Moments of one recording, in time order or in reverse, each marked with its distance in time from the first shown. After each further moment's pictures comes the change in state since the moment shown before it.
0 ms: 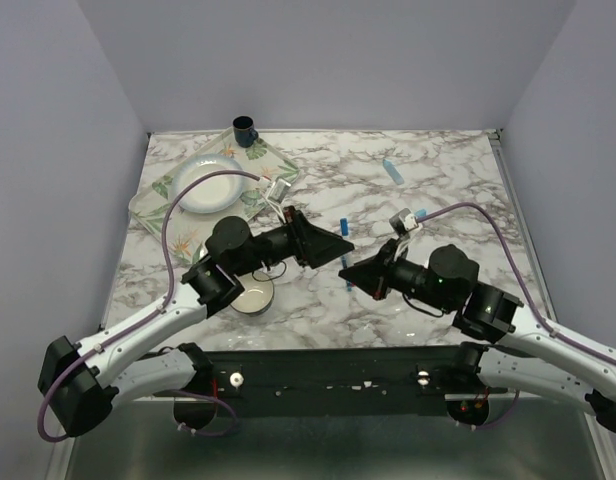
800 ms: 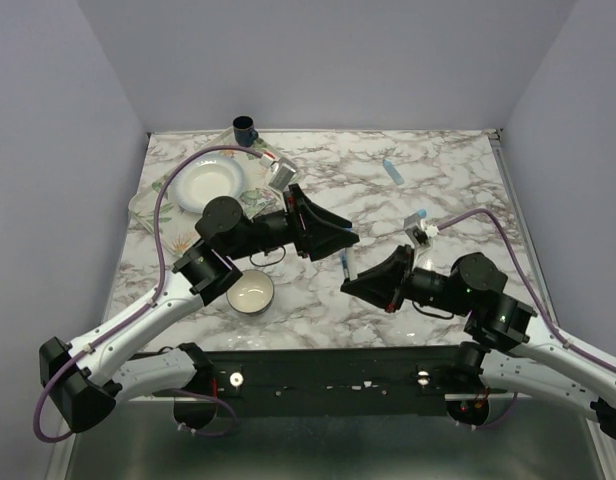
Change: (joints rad) left arm 0.003 0.026 0.210 -0.094 0.124 0.185; right arm 0.000 -0.111 -0.038 0.140 -0.254 0.052
